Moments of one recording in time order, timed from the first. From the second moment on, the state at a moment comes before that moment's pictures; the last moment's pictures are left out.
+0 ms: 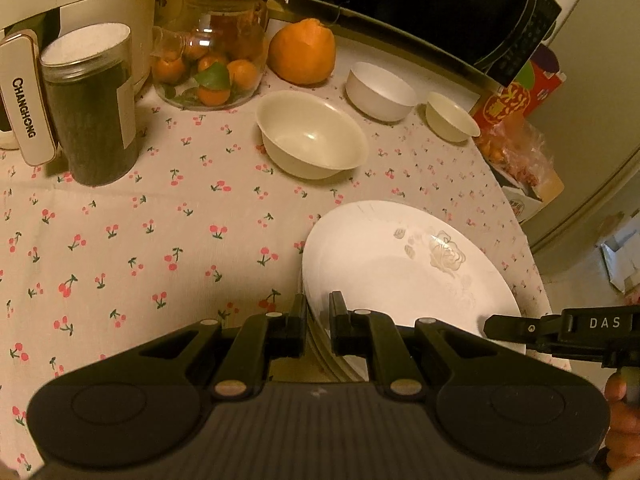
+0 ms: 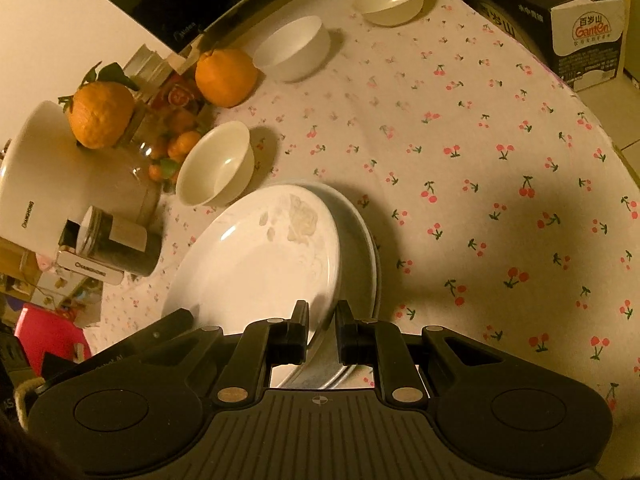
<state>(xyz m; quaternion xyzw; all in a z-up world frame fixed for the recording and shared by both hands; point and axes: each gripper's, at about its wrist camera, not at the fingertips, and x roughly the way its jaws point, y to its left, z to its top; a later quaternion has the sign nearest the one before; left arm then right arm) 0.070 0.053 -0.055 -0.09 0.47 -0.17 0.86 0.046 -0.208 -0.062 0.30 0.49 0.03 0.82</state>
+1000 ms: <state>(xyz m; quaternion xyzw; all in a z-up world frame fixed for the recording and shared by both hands) 0.069 0.047 -0.056 -0.07 0.48 -0.18 0.86 0.047 -0.197 -0.055 0.23 0.50 0.02 0.84</state>
